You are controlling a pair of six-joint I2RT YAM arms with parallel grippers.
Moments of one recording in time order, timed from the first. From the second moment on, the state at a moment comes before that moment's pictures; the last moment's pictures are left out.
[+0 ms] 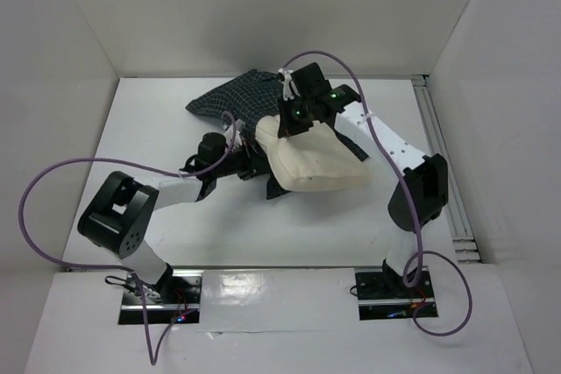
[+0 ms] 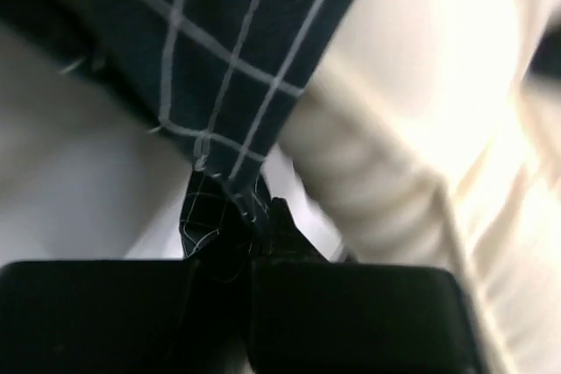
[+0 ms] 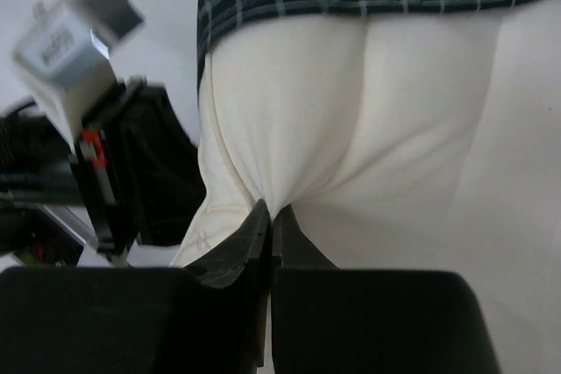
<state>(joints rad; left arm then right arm) -0.44 1.61 0.73 0.49 0.54 -0.91 0.57 1.79 1.72 -0.75 -0.23 0.22</state>
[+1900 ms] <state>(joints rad) -0.56 1.59 1.48 -0.73 0.08 -0.58 0.40 1.82 1.30 -0.46 -0.18 0.41</state>
